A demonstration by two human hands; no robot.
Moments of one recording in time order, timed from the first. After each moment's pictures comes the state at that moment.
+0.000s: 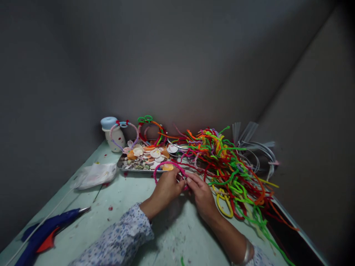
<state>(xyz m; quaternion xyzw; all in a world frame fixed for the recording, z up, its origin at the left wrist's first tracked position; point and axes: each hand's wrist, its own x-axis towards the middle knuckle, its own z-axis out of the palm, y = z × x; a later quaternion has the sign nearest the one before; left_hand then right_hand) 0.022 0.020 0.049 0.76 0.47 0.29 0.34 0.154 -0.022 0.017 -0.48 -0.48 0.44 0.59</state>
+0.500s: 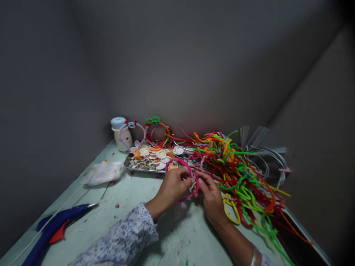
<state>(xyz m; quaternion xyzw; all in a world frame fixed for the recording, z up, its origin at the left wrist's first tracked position) 0.022 0.014 0.065 0.68 0.42 0.36 0.48 0.156 -0.024 0.011 -0.47 -0.43 0.43 0.63</state>
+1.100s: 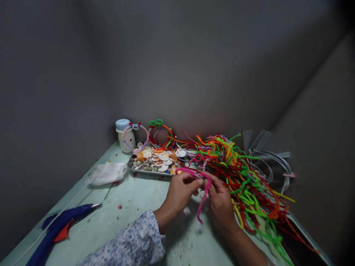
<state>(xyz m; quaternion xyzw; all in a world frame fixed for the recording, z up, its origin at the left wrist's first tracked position) 0.036 -0.003 0.072 0.53 0.41 0.44 0.59 0.163 -0.029 0.033 -0.49 -0.50 0.33 0.63</state>
